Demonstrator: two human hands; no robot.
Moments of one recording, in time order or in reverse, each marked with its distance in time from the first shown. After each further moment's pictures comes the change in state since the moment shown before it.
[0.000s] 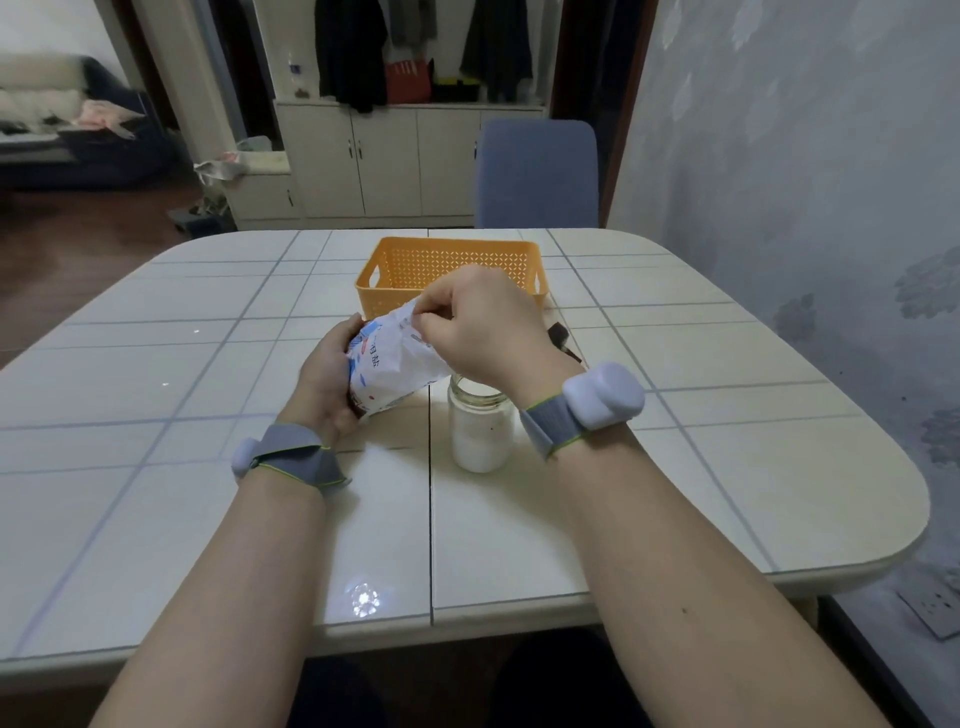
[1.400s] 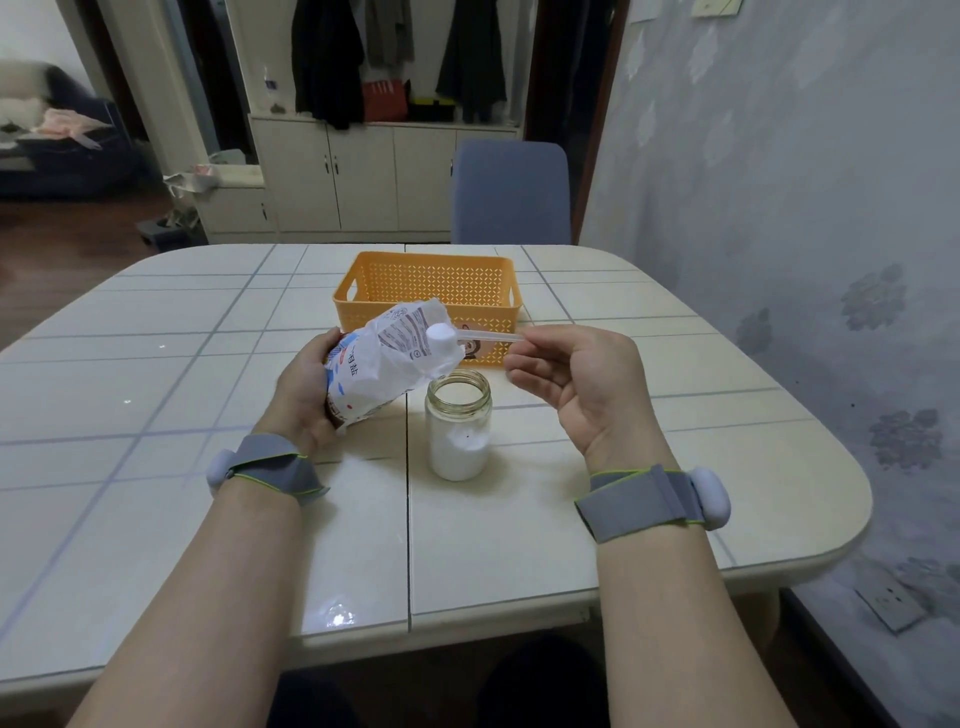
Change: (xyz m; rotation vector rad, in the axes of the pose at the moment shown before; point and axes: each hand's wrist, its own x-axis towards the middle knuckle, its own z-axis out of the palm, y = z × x) left_hand 0.005 -0.004 -0.003 0.044 0.029 0.009; right_hand -0.065 0.035 -0.044 1.353 0.316 0.696
